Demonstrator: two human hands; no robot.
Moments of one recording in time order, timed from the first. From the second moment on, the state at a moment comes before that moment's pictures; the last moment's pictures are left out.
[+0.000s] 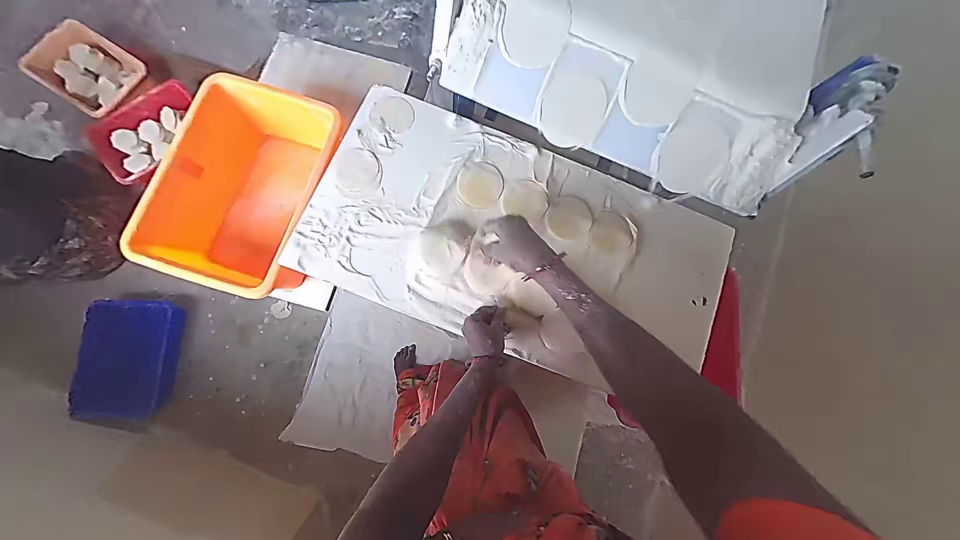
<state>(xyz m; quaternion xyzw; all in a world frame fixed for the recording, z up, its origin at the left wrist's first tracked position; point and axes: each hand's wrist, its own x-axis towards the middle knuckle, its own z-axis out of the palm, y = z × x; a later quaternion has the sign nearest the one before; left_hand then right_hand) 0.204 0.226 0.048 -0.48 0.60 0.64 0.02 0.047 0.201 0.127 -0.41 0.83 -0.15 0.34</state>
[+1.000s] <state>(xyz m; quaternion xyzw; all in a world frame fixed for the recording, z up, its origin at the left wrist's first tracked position) 0.272 0.256 0.071 -0.36 0.80 0.47 0.06 0.044 0.425 0.069 -0.15 0.92 -0.13 0.35</state>
